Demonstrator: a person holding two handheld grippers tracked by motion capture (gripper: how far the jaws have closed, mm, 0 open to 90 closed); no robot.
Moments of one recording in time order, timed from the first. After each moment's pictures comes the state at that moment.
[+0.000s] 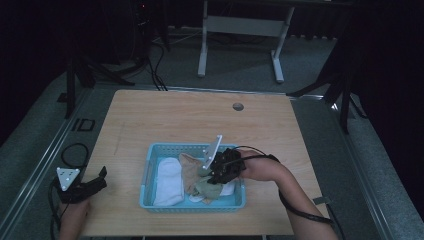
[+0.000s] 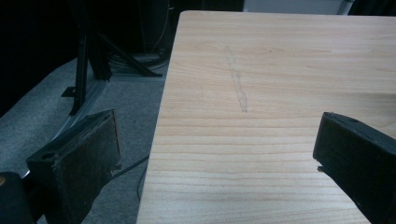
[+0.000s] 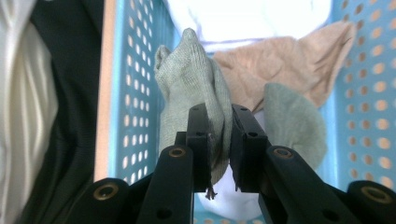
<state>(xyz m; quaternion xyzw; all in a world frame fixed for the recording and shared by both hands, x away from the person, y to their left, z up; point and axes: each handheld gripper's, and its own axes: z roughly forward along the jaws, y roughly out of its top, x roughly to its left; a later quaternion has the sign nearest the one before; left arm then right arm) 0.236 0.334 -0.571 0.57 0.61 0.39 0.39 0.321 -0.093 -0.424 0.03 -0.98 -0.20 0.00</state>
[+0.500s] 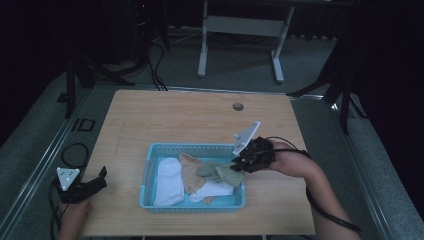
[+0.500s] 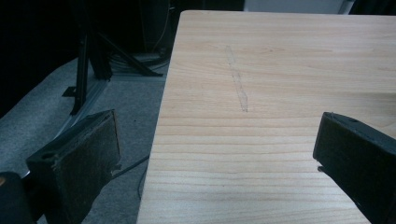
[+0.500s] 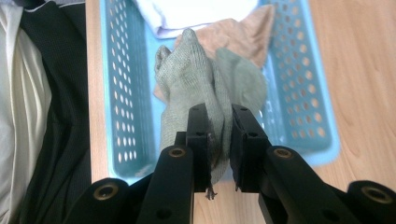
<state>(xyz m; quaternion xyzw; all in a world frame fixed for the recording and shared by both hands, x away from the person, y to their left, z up) 0.237 0.334 -0.571 0.57 0.61 0.39 0.39 0.326 -0.162 -0.380 -0.03 -0.97 -0.23 -0.05</state>
